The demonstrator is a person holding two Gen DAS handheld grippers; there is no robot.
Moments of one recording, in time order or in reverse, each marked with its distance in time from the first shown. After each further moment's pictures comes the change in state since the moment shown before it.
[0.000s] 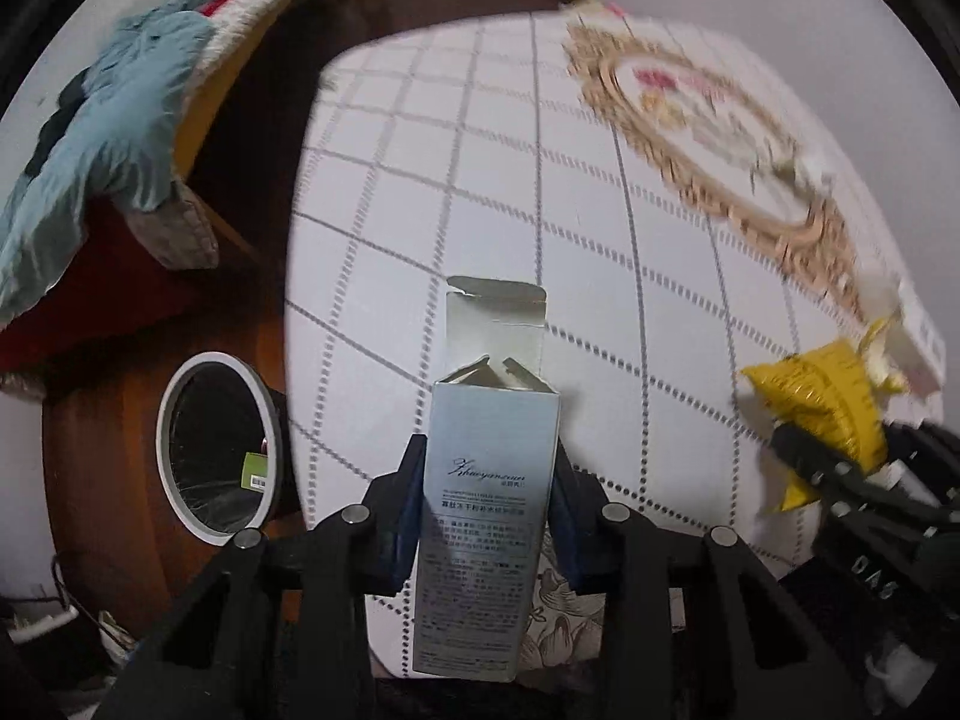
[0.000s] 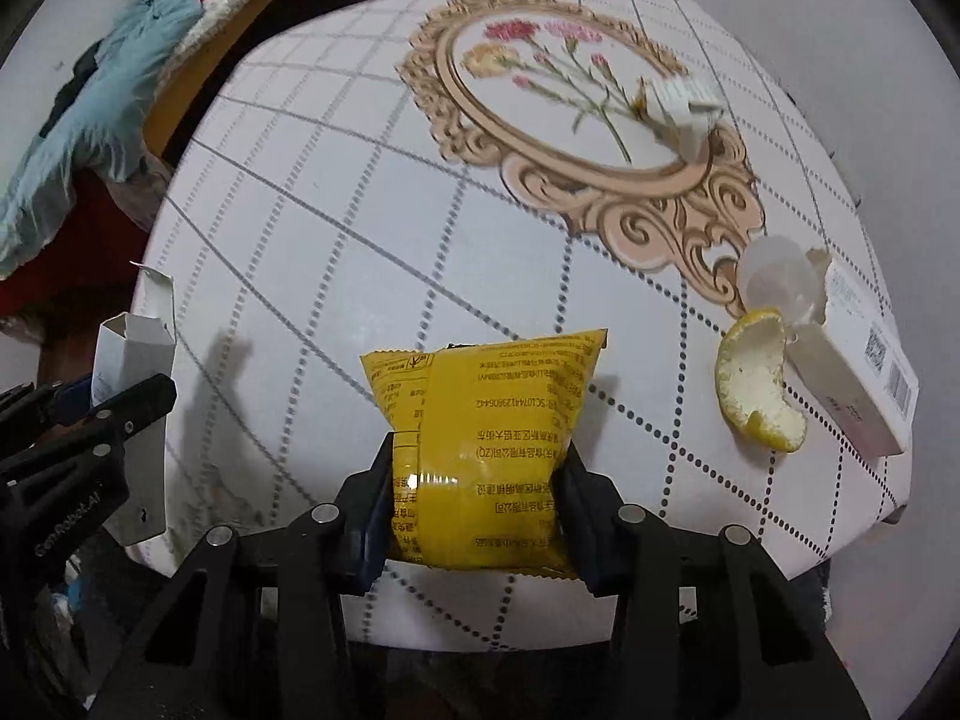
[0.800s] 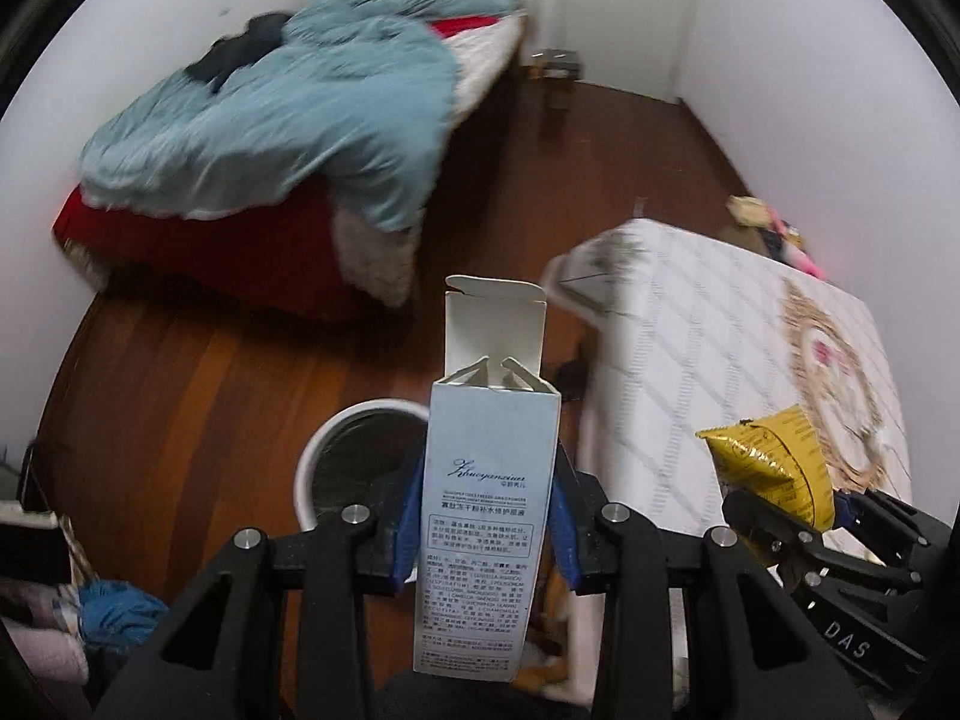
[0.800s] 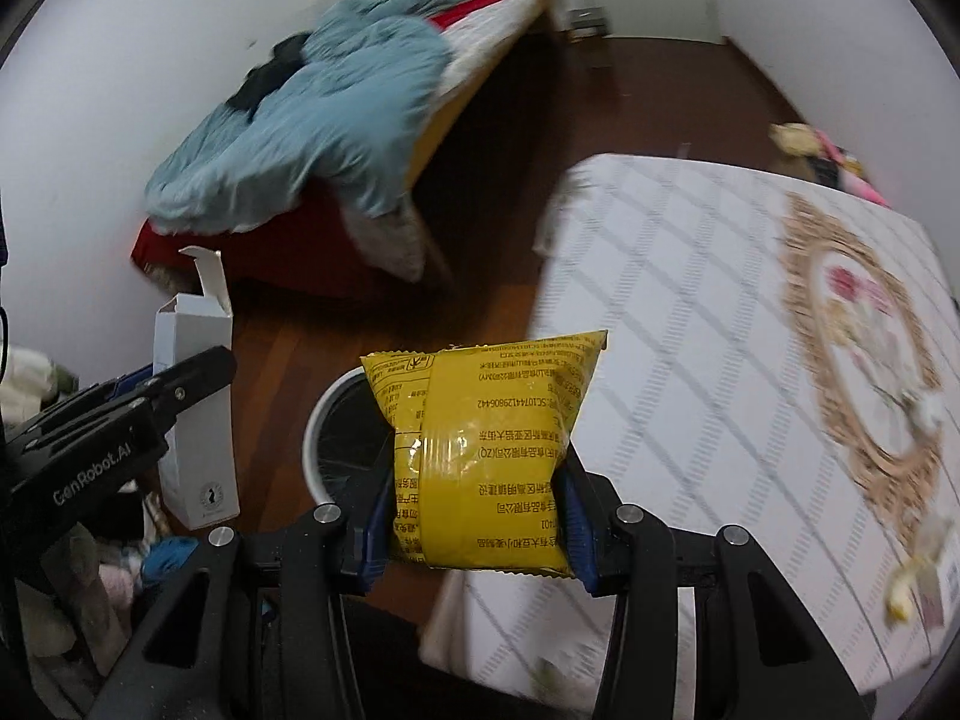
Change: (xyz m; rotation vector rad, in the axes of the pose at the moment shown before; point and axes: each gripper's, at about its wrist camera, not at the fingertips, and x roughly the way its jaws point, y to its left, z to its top) left arm -0.081 0.264 0.005 -0.389 -0.209 0.076; right arm -0.082 0.244 0.062 -0.302 -0.144 0.311
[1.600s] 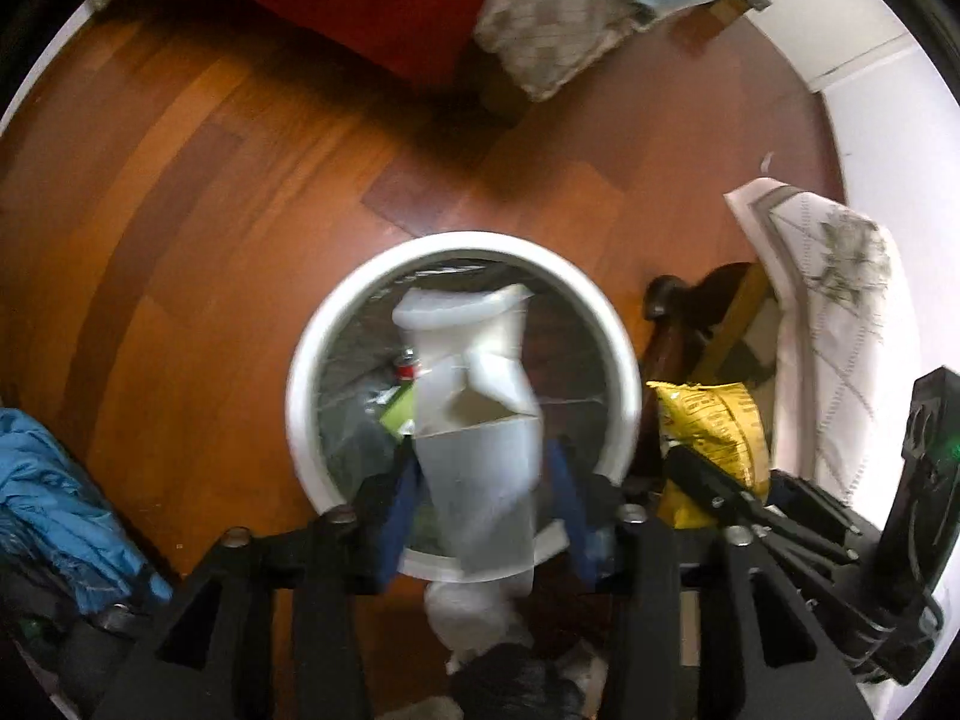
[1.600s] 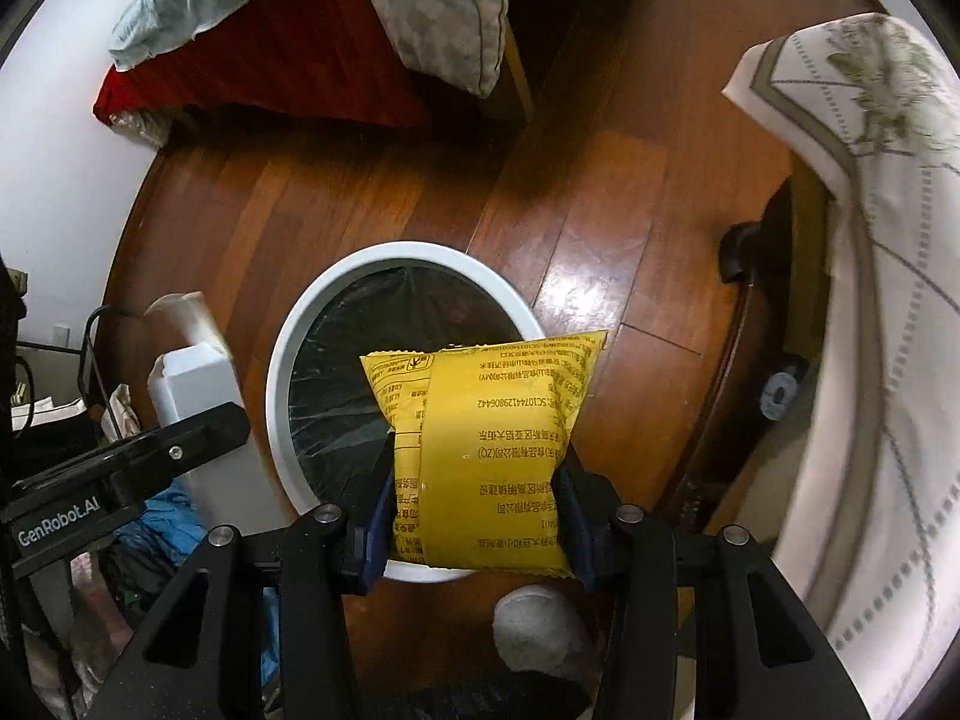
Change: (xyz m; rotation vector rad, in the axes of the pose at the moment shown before) left arm 0.224 0.180 -0.042 -0.399 0.443 -0.129; right arm 0.317 0.100 0.025 -0.100 0.419 0.008
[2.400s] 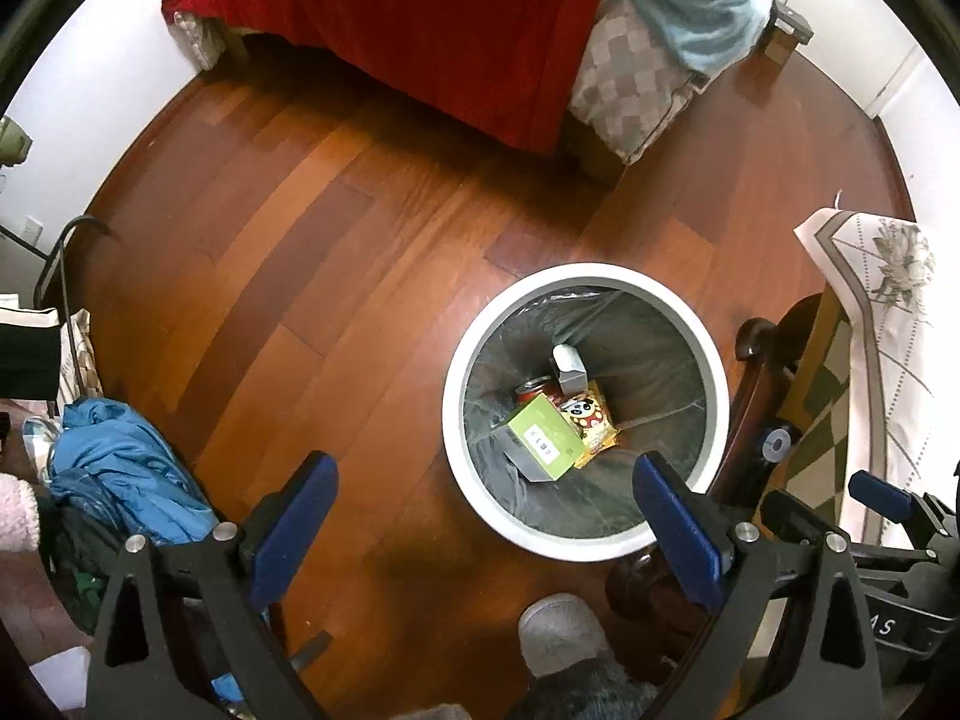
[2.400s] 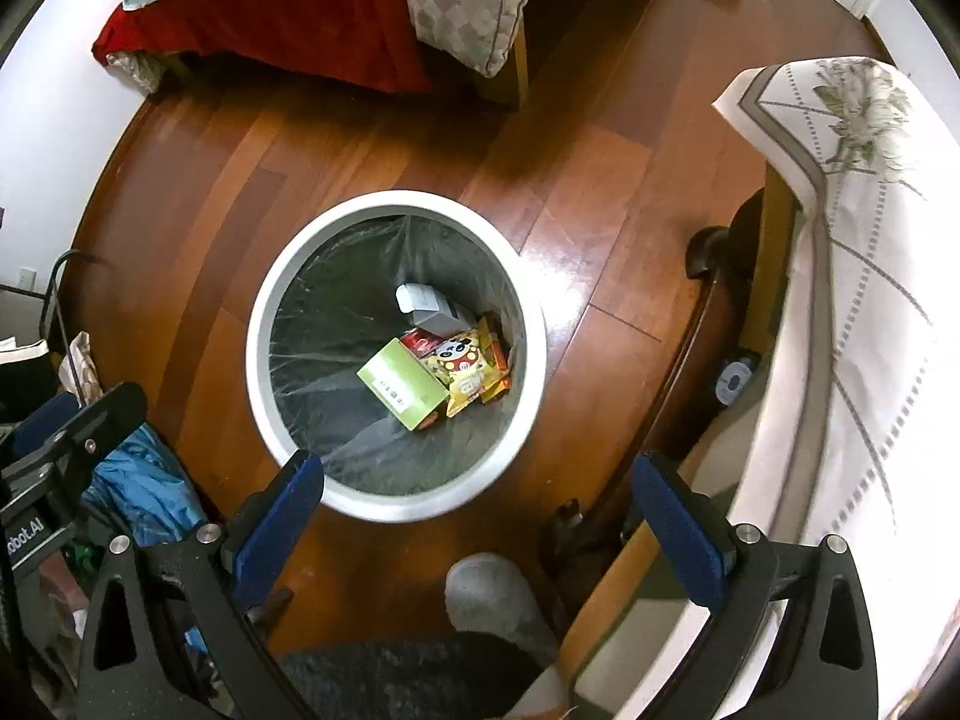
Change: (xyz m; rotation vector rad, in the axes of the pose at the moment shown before) left arm -0.065 0.008 -0.060 -0.010 -0.208 0.259; right arm -0.032 0.021 -0.034 -0.090 0.019 -0.134
